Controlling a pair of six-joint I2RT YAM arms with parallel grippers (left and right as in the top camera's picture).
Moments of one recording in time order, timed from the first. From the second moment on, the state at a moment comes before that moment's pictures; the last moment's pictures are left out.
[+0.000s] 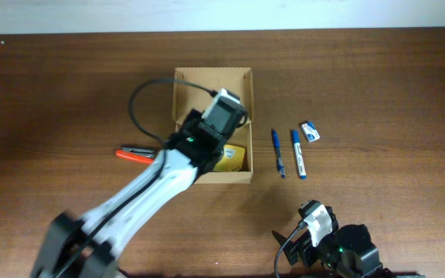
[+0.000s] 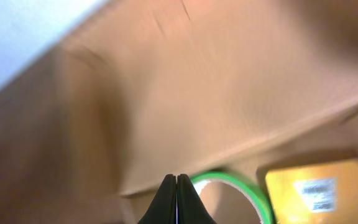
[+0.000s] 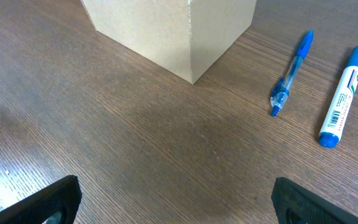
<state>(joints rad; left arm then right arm) -0.65 1.60 1.20 -0.48 -0.52 0.05 0.47 0.01 0.18 -0.75 -0.23 -0.03</state>
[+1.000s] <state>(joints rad) -0.20 1.19 1.23 -1.05 -0.28 -0.64 0.47 0.01 0.18 -0.75 -0.23 -0.03</state>
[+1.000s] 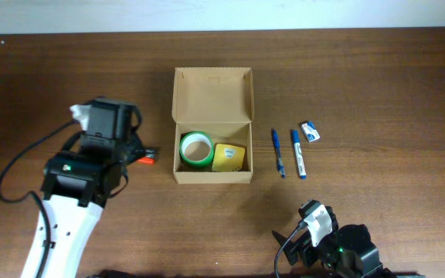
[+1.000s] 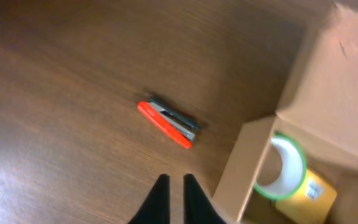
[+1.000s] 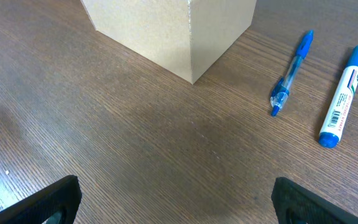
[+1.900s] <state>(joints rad) -0.13 1.41 1.23 -1.04 -0.11 -1.10 0.47 0.01 0.18 -0.75 -0.23 -0.03</state>
